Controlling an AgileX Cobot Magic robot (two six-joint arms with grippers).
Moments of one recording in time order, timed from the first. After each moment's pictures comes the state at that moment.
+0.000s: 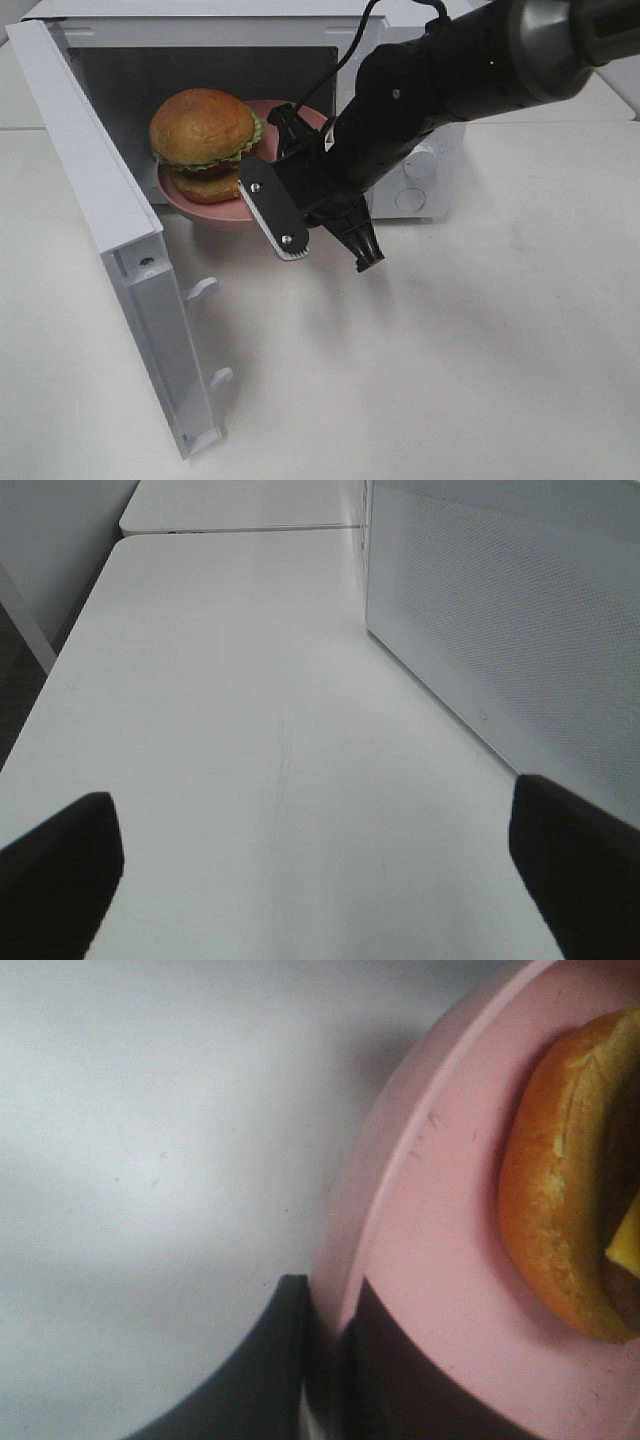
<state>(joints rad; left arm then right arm) 0.10 0.00 -0.50 -0.09 1.05 0.12 0.65 1.96 -1.27 0.04 0.30 -1.59</state>
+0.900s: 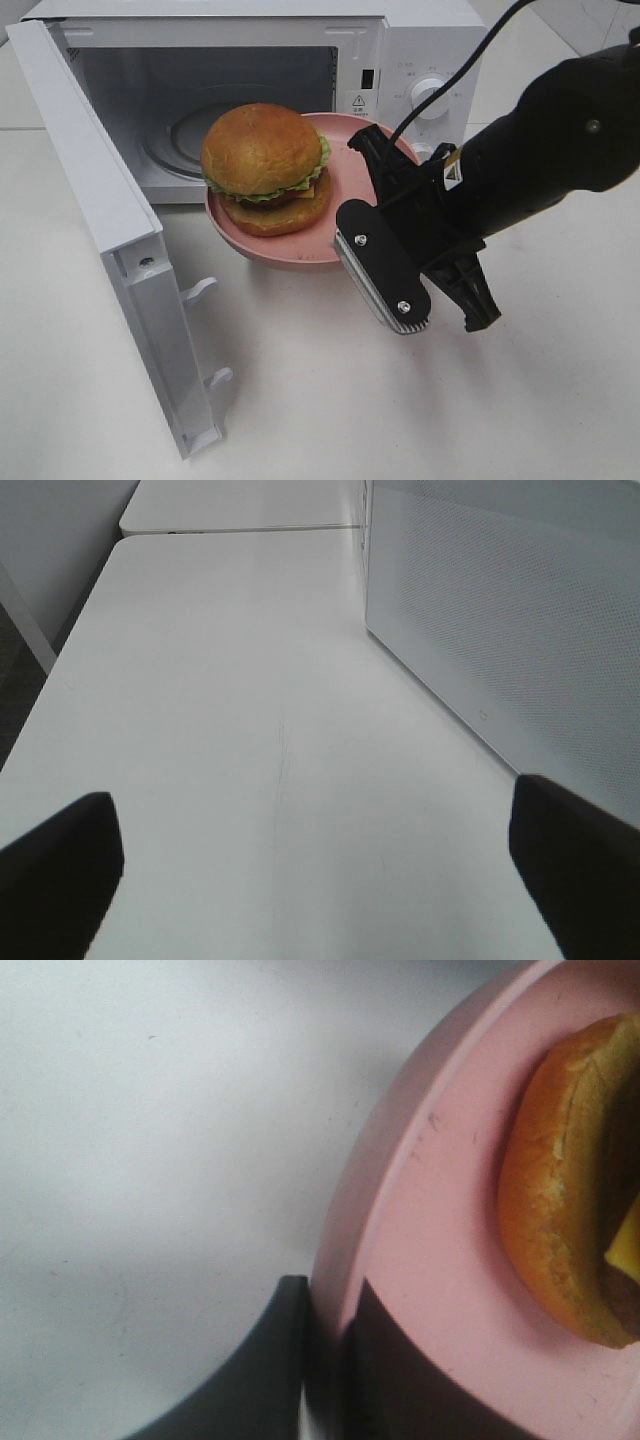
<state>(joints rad) 0.10 0.00 -0.50 -0.09 1.05 0.12 0.65 1.57 -0.84 0.05 0.26 -1.61</state>
